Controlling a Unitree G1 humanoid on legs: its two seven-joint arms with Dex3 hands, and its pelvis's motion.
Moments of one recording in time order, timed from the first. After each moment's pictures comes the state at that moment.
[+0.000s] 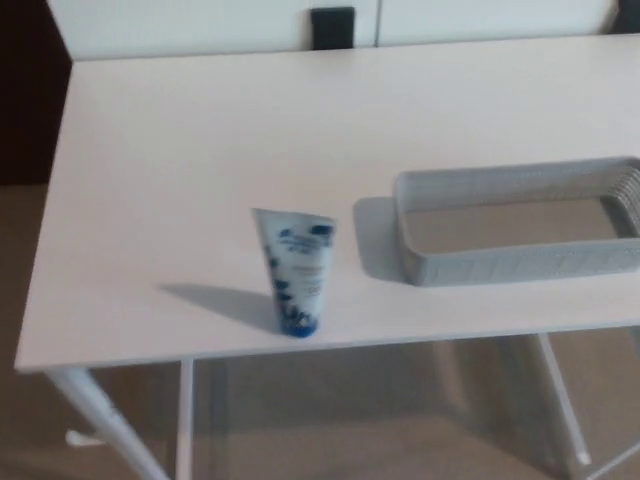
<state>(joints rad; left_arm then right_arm) 0.10 0.49 0.24 1.18 -0.12 -0.30 -0.24 0.03 -0.43 -0.03 1.25 -0.12 -0.31 -0.01</state>
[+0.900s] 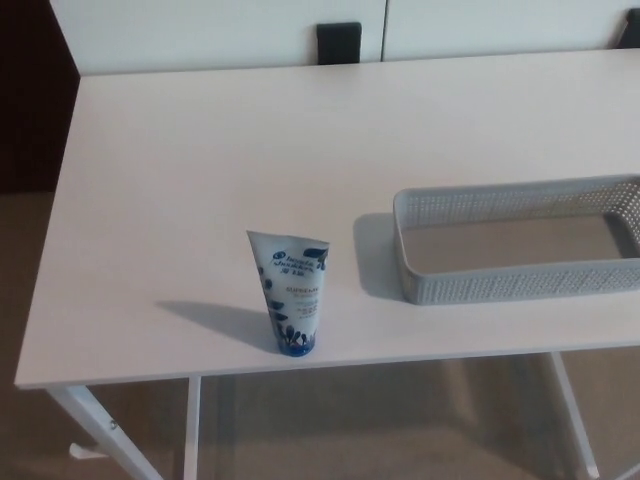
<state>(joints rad) 0.11 0.50 0.27 1.17 -0.13 -0.30 -0.25 0.03 -0.42 -0.01 1.25 -0.14 -0.31 -0.01</state>
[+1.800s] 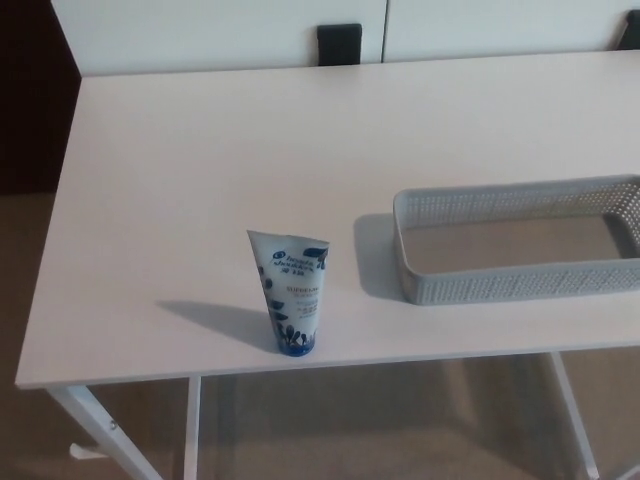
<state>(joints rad) 0.19 0.50 0.68 0.31 -0.43 -0.18 -0.30 0.02 -0.41 0.00 1.25 -0.15 -0.31 -0.01</state>
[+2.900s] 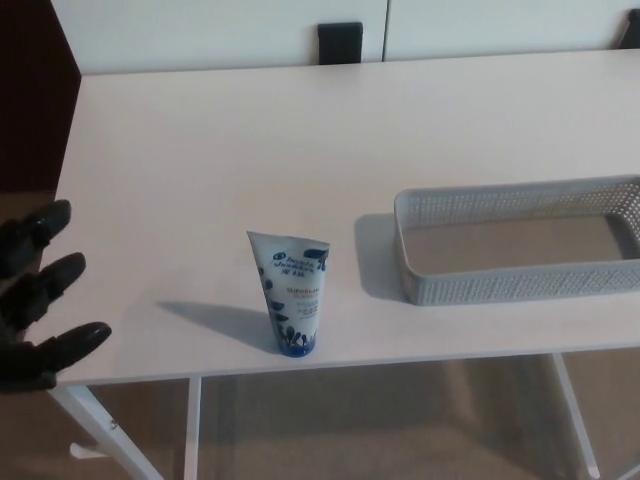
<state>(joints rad) 0.06 0.56 0.18 0.08 -0.43 0.10 -0.44 -0.02 -0.41 0.04 1.27 -0.18 -0.28 -0.01</state>
